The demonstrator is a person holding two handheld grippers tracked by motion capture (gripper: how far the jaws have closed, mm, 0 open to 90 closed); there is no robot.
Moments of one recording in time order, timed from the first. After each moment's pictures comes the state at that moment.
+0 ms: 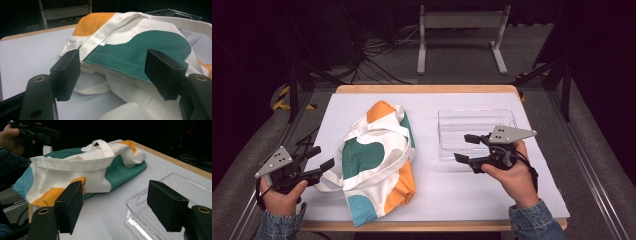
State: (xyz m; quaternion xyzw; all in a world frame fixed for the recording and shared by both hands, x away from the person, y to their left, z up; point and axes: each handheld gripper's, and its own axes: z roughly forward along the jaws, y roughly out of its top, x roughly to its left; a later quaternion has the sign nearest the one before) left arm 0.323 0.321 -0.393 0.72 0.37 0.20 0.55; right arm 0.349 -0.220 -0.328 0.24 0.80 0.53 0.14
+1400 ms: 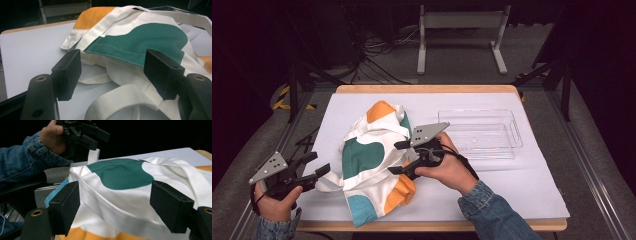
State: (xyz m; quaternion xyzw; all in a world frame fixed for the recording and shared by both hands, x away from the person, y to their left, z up) left arm 0.313 0.332 -0.400 0.73 0.37 0.20 0.55; right arm 0.374 -0.062 -0.337 0.08 0.85 0.52 0.03
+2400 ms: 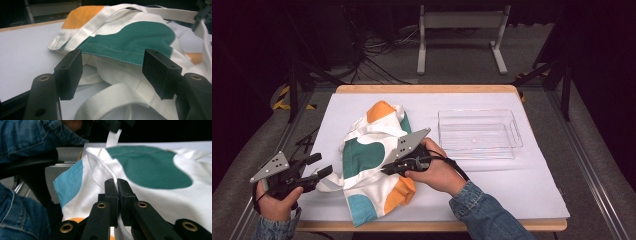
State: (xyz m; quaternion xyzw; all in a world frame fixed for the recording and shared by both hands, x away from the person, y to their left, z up) left arm 0.314 0.330 -0.401 0.74 0.34 0.16 0.56; right arm 0.368 -0.041 -0.344 0.01 0.88 0.47 0.01
